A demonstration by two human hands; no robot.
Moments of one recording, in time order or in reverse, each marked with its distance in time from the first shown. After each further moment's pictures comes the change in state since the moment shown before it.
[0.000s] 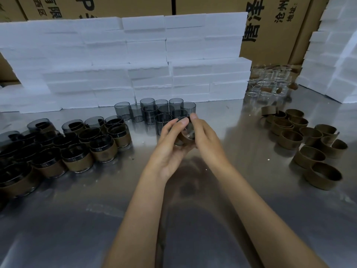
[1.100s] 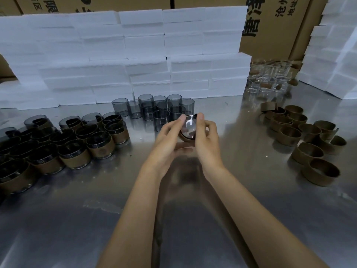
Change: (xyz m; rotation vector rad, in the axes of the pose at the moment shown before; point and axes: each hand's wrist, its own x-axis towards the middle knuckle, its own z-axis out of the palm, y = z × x) left_hand 0.004 0.000 -0.002 0.454 0.087 -0.035; right_hand -0.001 0.021 0.008 0.160 0.205 0.072
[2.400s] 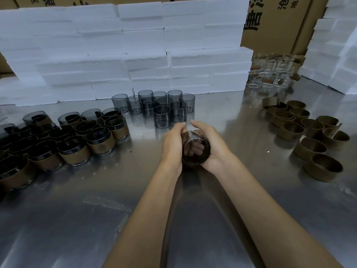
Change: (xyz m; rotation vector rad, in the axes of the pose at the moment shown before) left_hand -0.012 -0.007 0.027 -0.105 0.216 -0.021; right_hand -0.006 -0.019 -0.015 0.482 -0.331 0.548
